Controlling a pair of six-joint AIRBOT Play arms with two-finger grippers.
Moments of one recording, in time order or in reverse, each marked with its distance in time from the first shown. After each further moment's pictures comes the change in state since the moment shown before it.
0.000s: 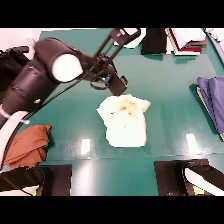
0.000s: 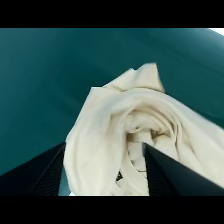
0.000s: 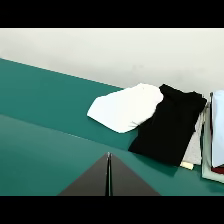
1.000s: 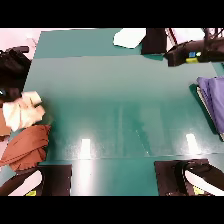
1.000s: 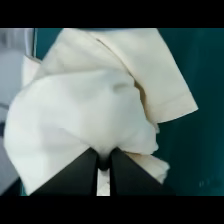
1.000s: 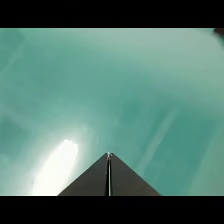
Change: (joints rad) left arm 1.049 0.381 -0.590 0.117 -0.049 -0.138; right arm 0.173 -0.001 -0.470 0.007 -0.067 -0.017
